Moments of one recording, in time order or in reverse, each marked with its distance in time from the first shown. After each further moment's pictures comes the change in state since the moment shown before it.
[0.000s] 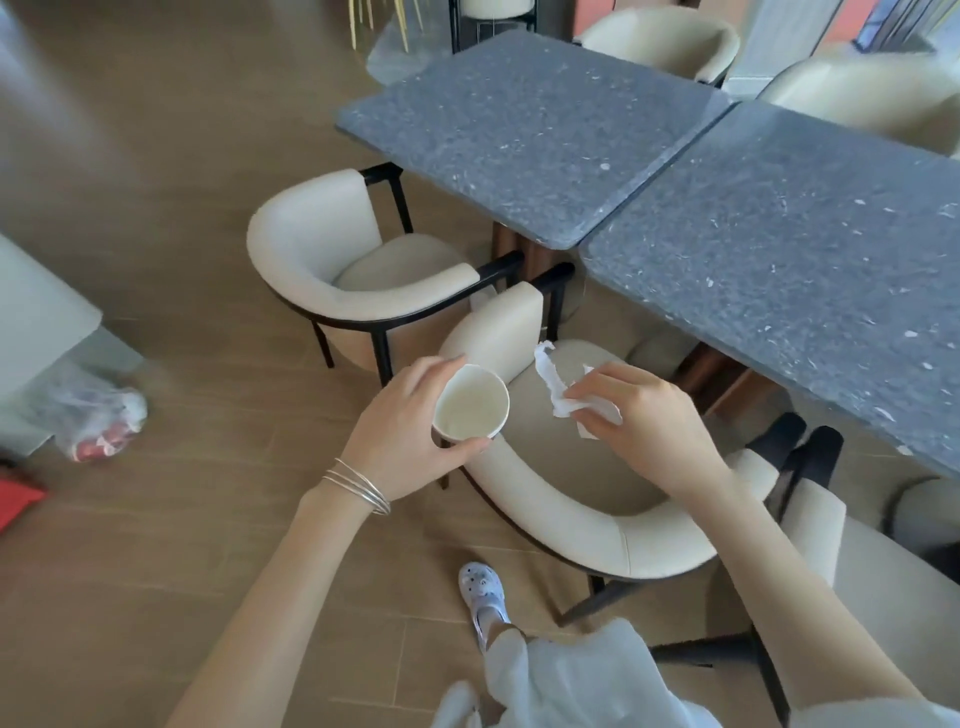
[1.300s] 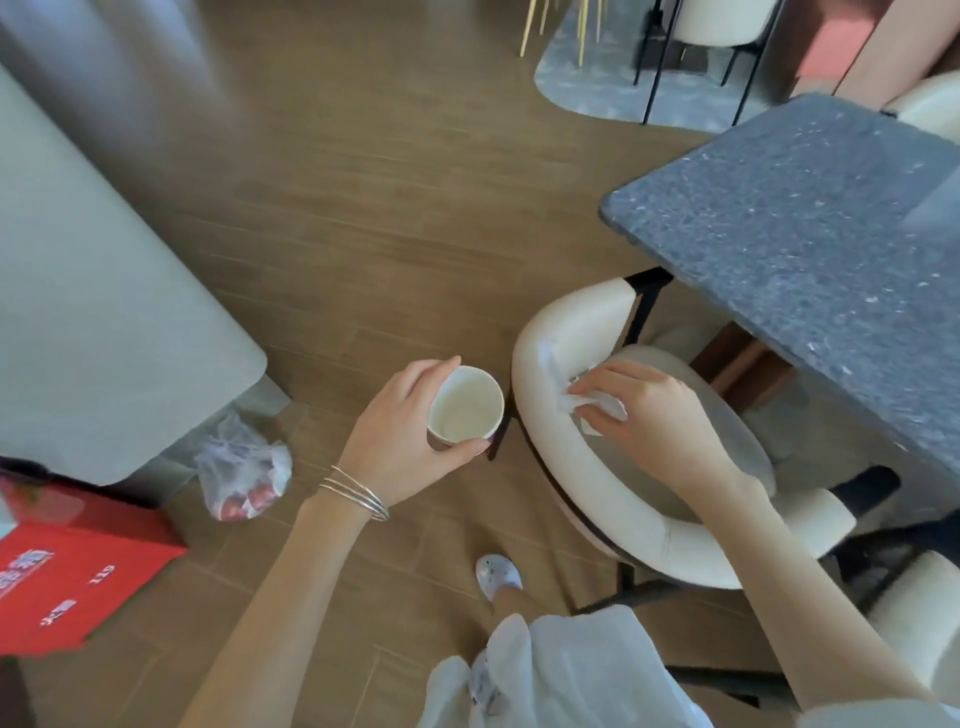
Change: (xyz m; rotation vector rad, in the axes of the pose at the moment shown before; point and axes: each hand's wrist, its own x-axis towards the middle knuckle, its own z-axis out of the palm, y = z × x) left_hand 0.199 -0.567 -0.314 0.042 0.140 -0.246; right_hand 0.573 -0.305 0.306 0.070 -0.007 -0.269
